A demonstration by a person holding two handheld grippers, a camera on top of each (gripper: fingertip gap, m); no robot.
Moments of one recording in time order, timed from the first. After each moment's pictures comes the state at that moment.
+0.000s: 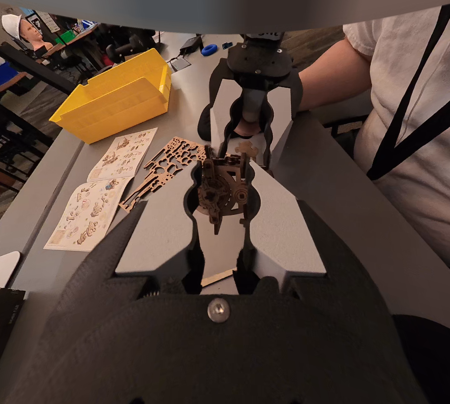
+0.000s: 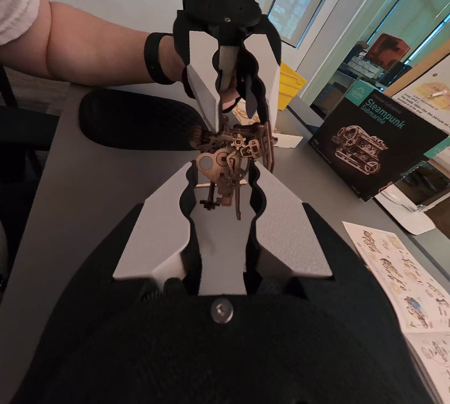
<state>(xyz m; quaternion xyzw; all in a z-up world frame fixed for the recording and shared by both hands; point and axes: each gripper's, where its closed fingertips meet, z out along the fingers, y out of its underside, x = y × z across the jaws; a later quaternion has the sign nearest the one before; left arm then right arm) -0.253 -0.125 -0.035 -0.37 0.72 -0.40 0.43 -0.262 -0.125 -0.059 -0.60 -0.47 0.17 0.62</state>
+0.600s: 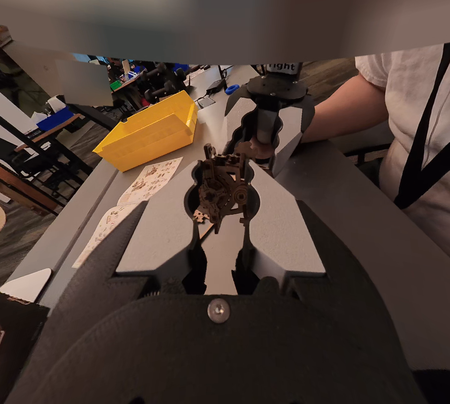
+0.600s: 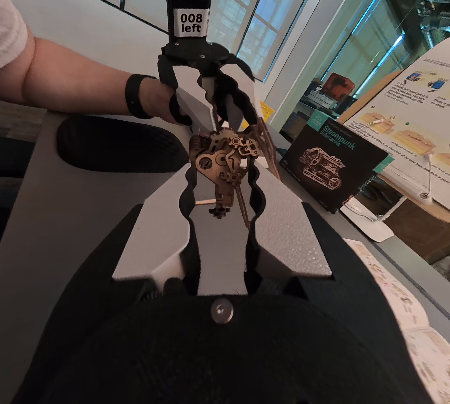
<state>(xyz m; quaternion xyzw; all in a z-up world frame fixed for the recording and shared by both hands) -0.247 -0.122 -0.010 -0.34 0.67 -0.42 0.51 -0.252 -0.124 -0.032 -0.57 -0.43 0.16 0.69</state>
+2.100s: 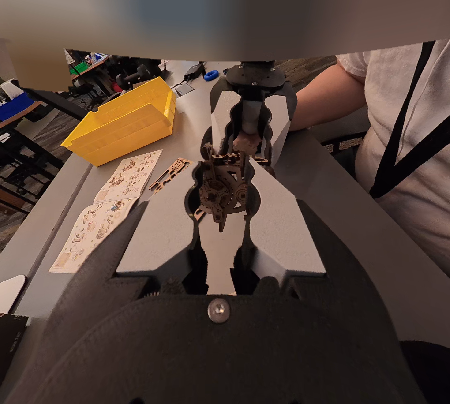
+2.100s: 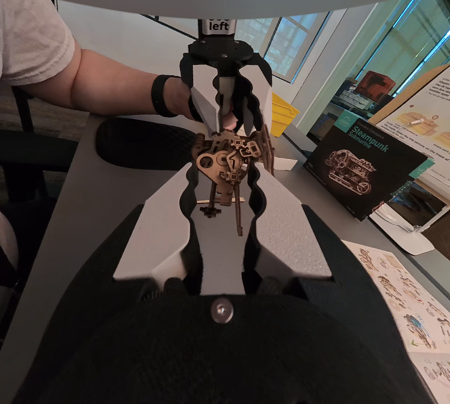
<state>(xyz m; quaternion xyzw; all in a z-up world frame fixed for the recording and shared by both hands) -0.247 -0.134 -0.018 -0.34 0.71 -0.42 0.46 -0.254 -0.139 -0.035 -0.56 -0.46 0.21 0.66</state>
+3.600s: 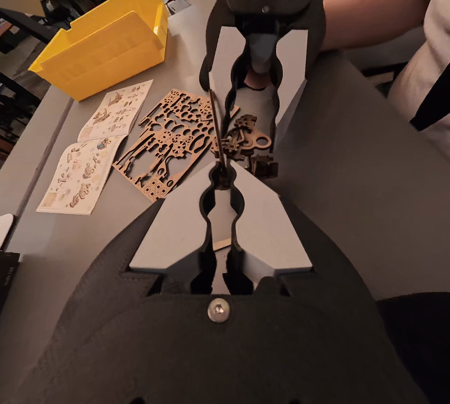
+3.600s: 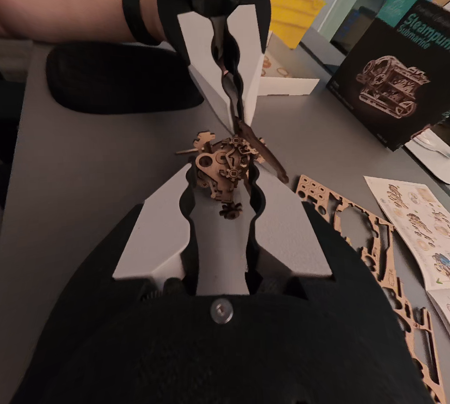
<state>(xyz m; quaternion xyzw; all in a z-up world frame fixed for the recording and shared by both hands) -0.253 -0.096 -0.088 -0.41 0.74 -0.34 0.41 -0.251 -0.108 -0.100 -0.69 -0.46 0.16 0.54</state>
